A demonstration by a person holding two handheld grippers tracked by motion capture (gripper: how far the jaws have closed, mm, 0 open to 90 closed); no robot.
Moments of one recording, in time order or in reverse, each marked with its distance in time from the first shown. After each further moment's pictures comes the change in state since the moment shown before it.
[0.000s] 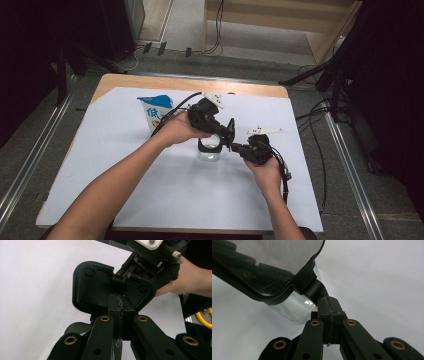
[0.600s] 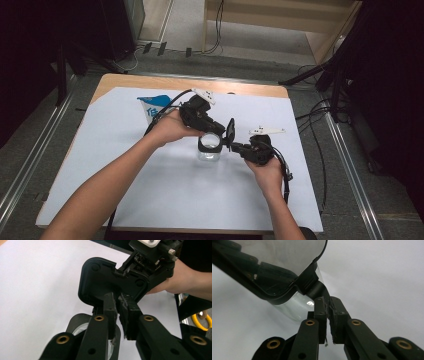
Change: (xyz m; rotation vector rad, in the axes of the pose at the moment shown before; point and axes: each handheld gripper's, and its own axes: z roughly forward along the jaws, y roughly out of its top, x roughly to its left) left arm 0.002 -0.011 -0.024 -0.048 0.002 -0.043; right arm -0.002 -0.001 -0.005 -0.016 0.029 -0.003
